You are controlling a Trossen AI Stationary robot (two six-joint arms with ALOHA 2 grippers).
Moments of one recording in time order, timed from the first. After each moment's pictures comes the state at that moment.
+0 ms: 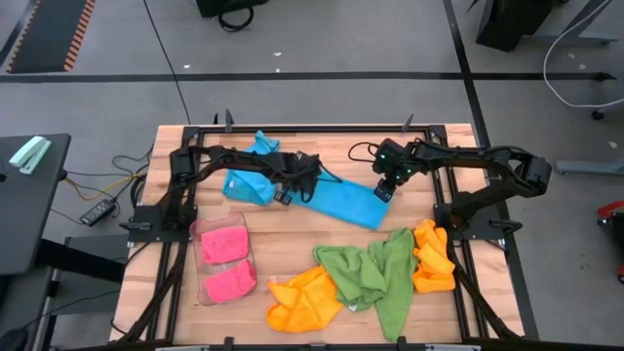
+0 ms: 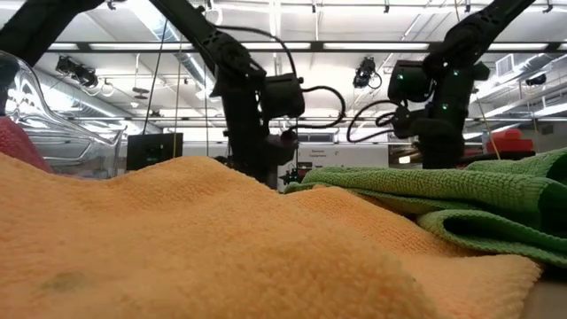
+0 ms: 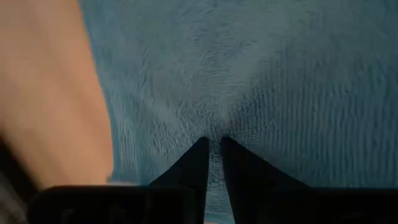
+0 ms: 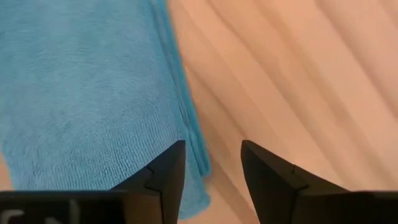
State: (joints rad) left arm 0.29 2.06 1.33 -0.54 -0.30 0.83; right arm -0.53 1.33 0.70 -0.64 -0.07 0.15
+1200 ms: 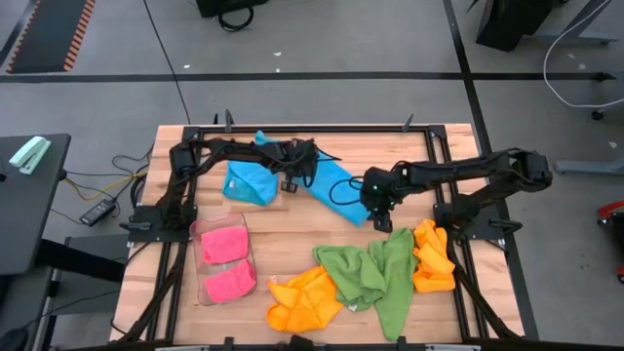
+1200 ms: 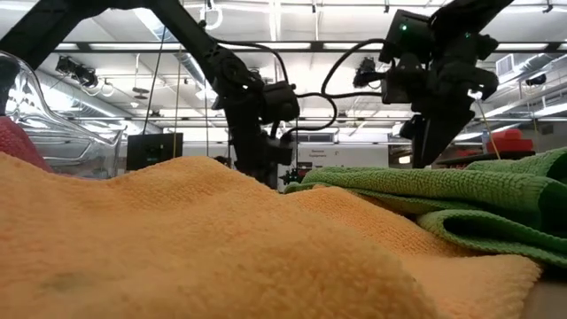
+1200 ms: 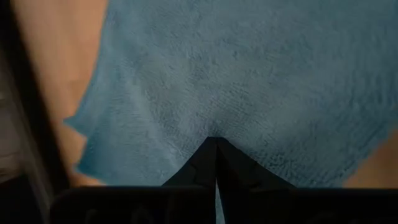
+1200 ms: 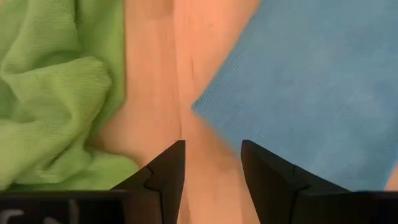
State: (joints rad) left arm 0.38 2.06 1.33 -0.40 -0.32 0.74; right arm -0.14 1.33 0.76 -0.58 -0.20 0.03
